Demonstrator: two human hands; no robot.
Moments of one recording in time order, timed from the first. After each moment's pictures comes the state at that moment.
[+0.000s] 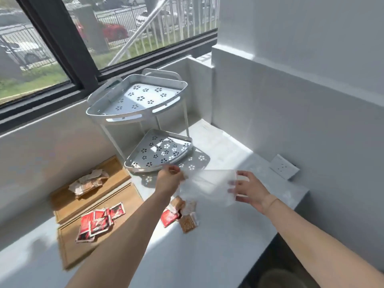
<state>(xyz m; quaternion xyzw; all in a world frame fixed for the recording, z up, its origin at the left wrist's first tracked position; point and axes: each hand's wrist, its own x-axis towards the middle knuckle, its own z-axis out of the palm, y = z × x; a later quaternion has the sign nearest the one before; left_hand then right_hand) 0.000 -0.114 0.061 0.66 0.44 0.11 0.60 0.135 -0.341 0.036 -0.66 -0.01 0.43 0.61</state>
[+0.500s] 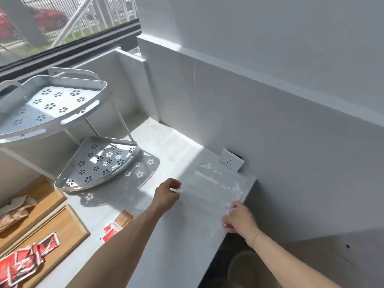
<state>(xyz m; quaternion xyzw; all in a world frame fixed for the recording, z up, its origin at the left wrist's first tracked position) 0.098 -0.215 -0.021 0.80 0.31 -0.06 0.52 0.134 -0.465 -0.020 -0.81 0.13 0.34 0.45</state>
